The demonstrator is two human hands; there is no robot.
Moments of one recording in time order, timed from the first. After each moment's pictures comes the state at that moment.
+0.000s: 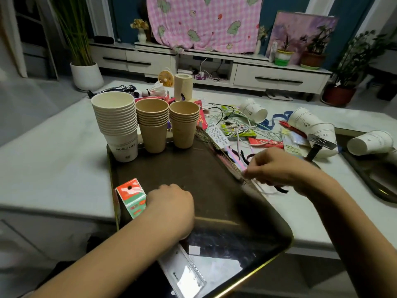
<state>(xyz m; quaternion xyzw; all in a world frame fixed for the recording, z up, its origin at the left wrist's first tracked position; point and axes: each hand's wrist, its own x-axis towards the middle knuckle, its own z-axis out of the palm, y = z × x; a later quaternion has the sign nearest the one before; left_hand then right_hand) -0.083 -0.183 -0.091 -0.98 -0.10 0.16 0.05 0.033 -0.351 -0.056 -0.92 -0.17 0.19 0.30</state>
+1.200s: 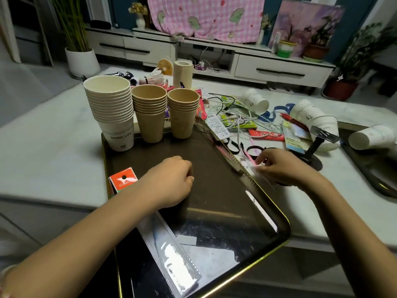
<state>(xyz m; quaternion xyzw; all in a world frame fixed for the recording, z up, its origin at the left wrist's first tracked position) -0.055 -0.157 -0.096 -0.98 -0.05 0.07 -0.17 0.067 -0.373 -0.098 -0.97 -0.18 0.07 0.16</state>
